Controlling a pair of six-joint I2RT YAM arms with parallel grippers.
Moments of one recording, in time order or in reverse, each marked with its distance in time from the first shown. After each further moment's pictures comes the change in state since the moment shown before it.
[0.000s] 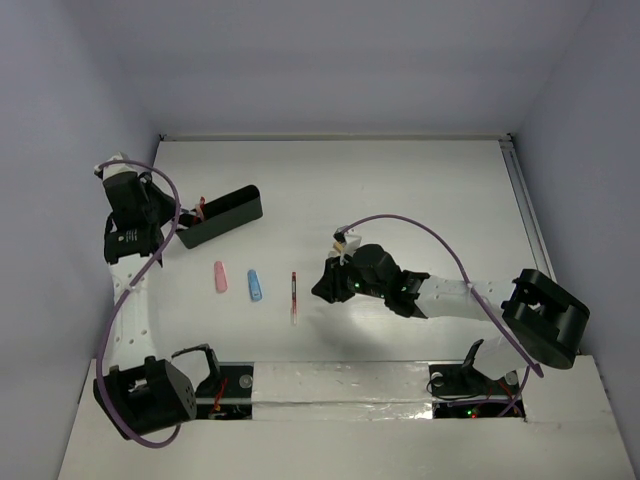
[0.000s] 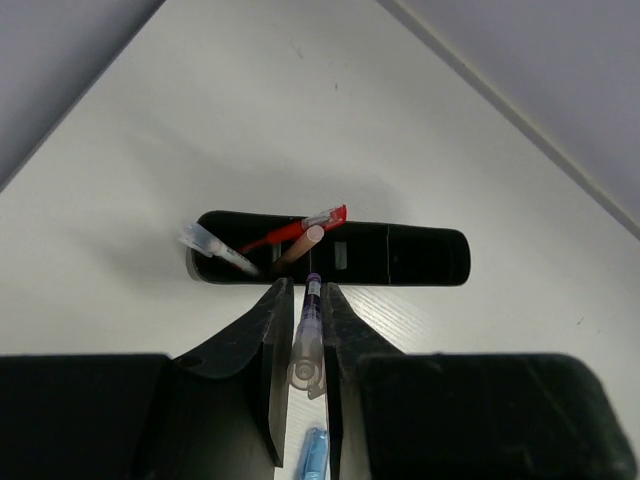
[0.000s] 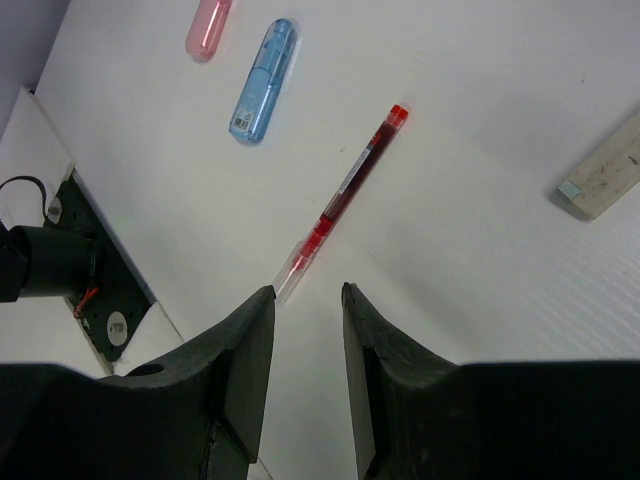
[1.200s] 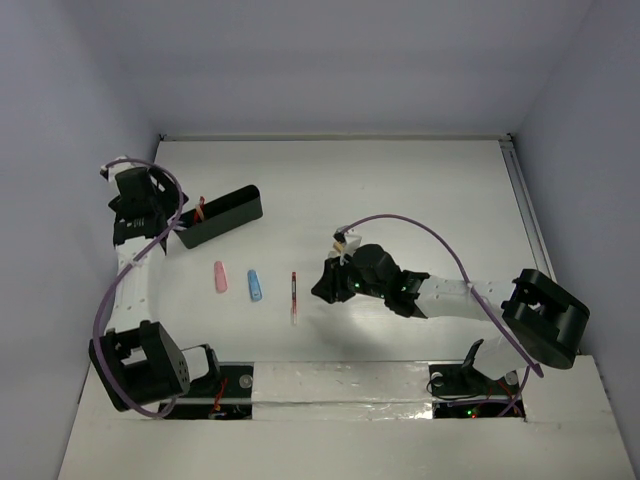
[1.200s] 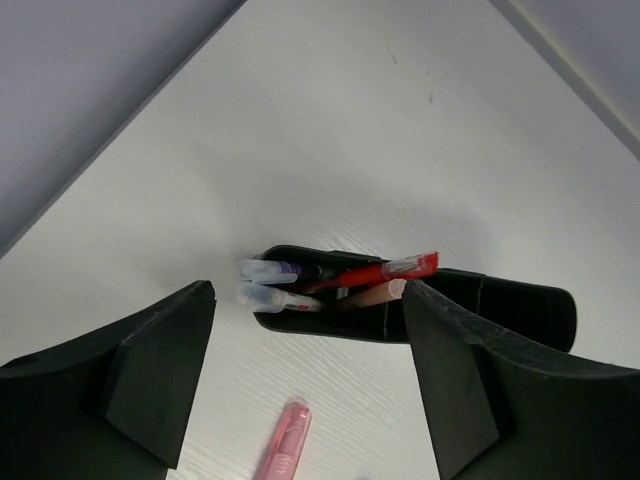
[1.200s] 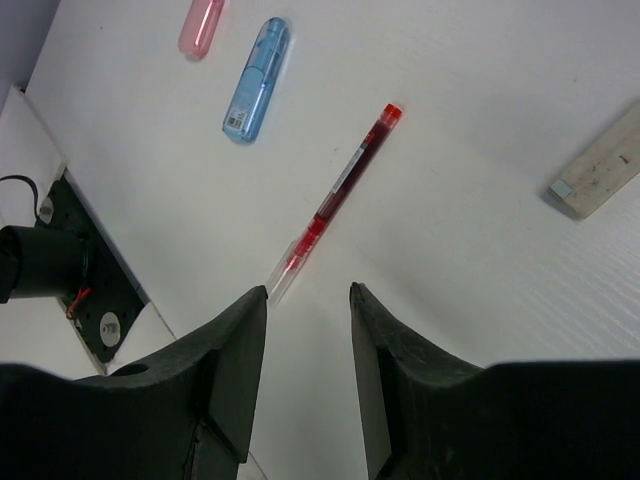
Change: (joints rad) left arm -0.009 0.172 -0.031 0.096 -0.159 0.018; right arm 0.000 0.000 0.002 -0.008 0.005 -0.010
